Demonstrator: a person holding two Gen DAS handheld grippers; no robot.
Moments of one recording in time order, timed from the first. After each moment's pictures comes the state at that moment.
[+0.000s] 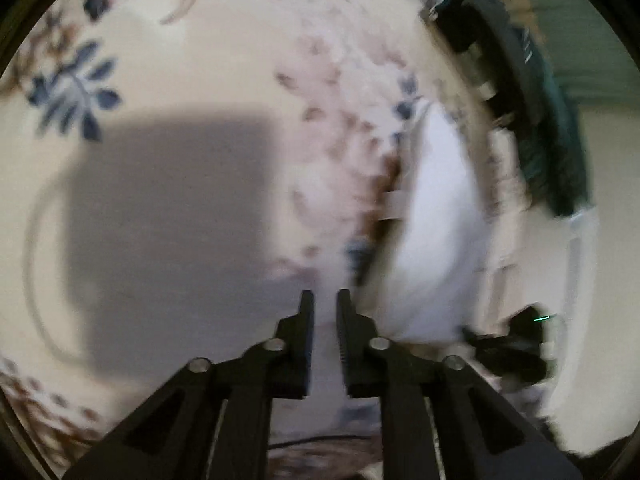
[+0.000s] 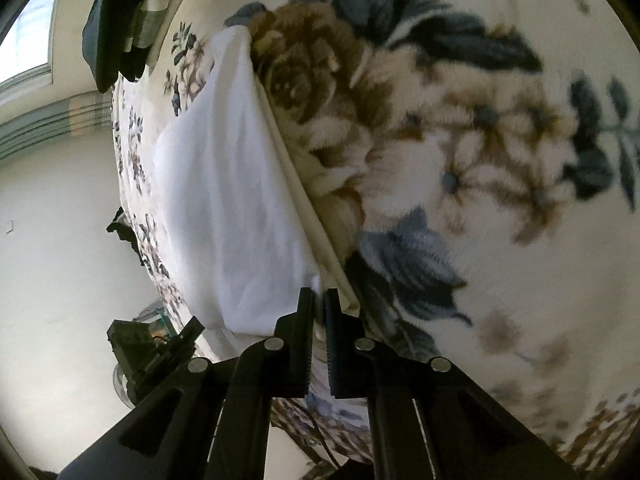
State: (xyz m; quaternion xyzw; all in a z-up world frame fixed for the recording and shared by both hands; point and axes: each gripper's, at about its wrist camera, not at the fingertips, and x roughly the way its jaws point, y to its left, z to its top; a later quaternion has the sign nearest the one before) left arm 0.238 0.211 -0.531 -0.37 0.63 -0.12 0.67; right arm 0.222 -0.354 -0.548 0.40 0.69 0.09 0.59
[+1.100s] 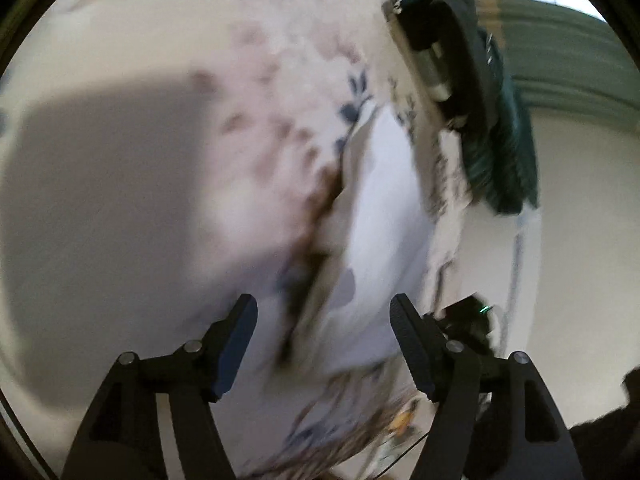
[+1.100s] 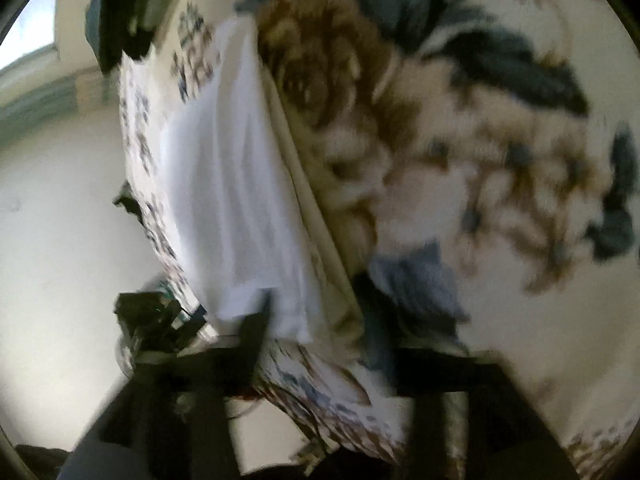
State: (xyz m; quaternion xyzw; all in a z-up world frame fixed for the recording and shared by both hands) left arm 0.273 0.188 -0.562 -0.43 0.60 -0.21 0.64; right arm 0.248 -0.379 -0.568 0.44 0.69 0.13 0.57
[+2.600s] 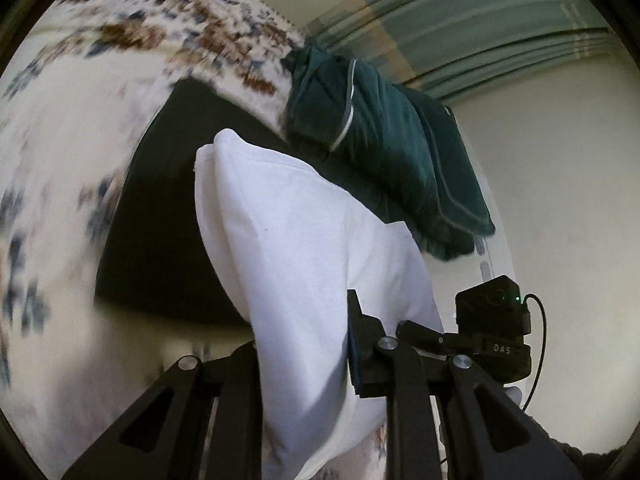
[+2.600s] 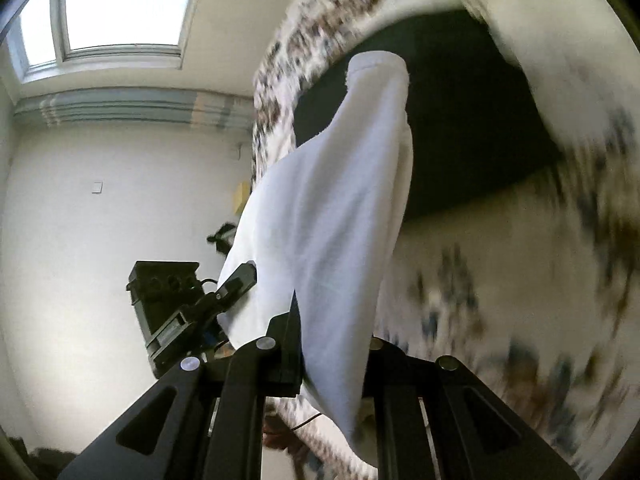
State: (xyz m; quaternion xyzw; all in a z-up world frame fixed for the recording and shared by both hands) left arm 0.625 0.041 -0.348 -0.31 0.50 -0.30 0.75; right arm 0.581 -0.358 -0.344 0.39 0.56 0.25 0.69
